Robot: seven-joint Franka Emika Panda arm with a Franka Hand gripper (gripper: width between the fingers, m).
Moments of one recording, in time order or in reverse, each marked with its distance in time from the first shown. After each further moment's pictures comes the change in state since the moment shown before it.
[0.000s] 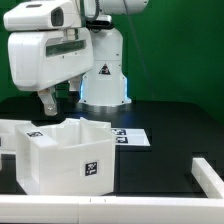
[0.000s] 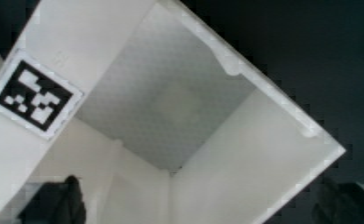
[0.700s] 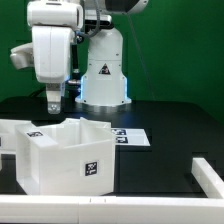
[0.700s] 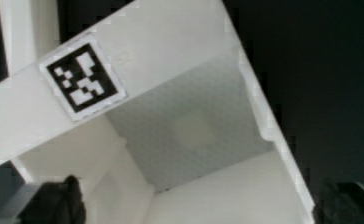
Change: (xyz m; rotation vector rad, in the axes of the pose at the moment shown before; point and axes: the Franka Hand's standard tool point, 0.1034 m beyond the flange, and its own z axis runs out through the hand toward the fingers) arm -0.011 -0.001 0.004 -0.135 -0.061 -0.337
